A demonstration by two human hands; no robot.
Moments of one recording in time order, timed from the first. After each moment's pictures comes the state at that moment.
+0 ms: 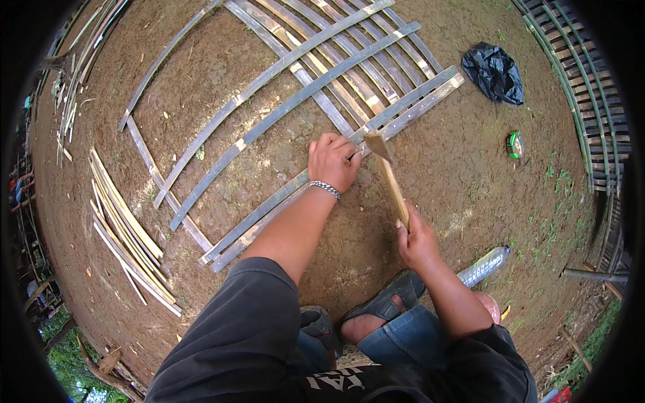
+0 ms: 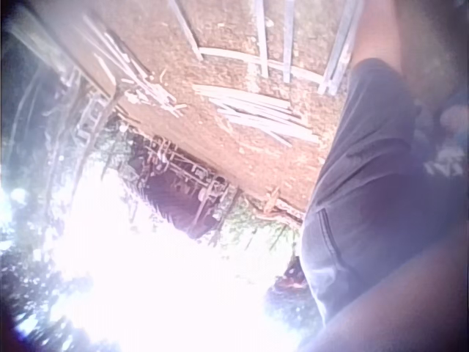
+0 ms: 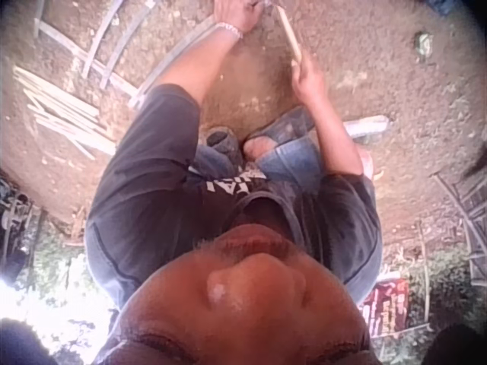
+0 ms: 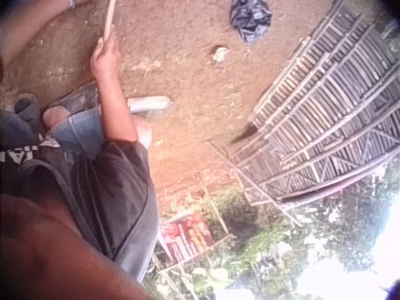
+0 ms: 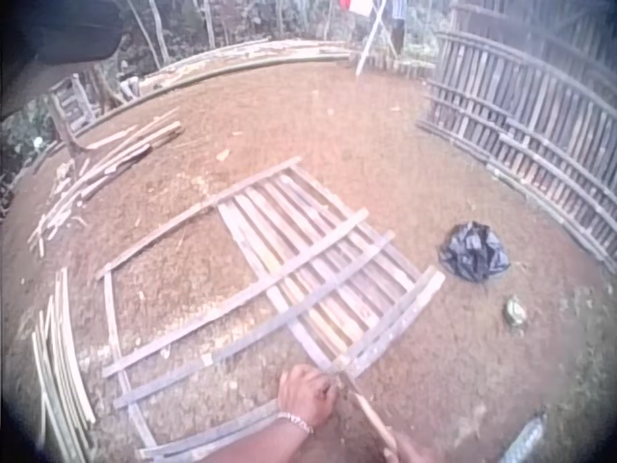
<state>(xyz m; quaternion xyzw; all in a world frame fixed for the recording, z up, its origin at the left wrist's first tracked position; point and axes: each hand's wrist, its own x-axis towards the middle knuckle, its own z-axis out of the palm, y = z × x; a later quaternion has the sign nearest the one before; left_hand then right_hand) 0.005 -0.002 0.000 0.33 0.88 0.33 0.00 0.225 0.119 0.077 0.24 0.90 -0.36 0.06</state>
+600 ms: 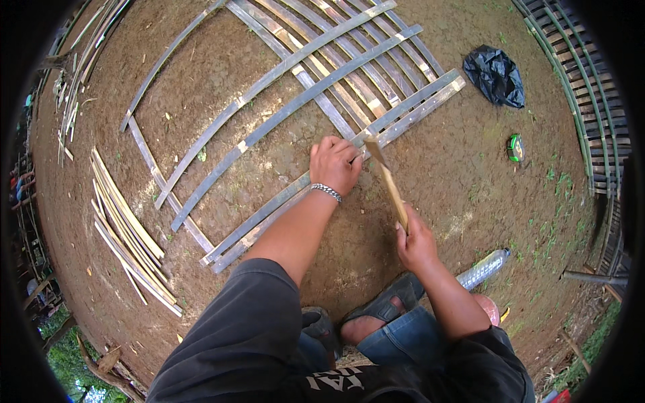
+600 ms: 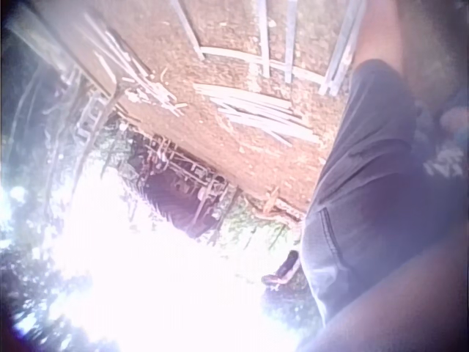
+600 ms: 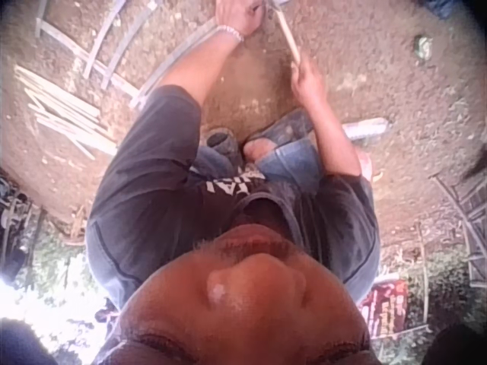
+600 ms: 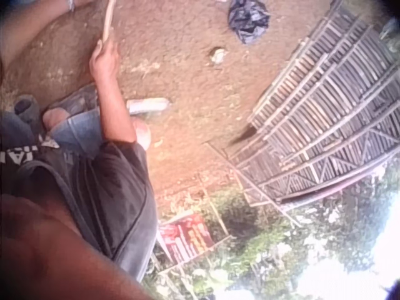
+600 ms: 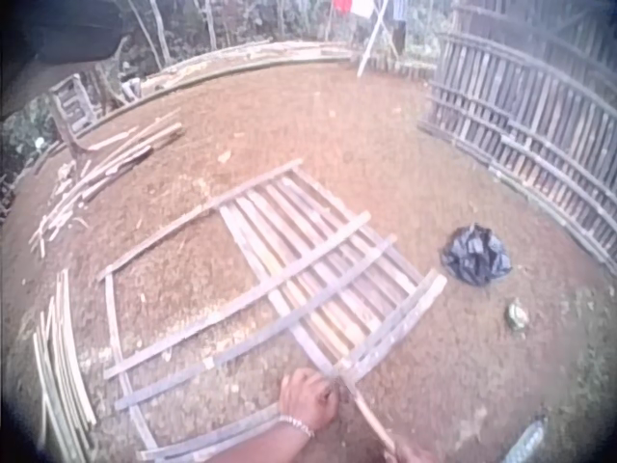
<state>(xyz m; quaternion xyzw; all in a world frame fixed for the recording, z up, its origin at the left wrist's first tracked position) 0.005 -0.002 -0.003 0.33 0.89 0.33 0.01 0.222 0.118 0.076 0.25 0.90 -0.36 0.08</state>
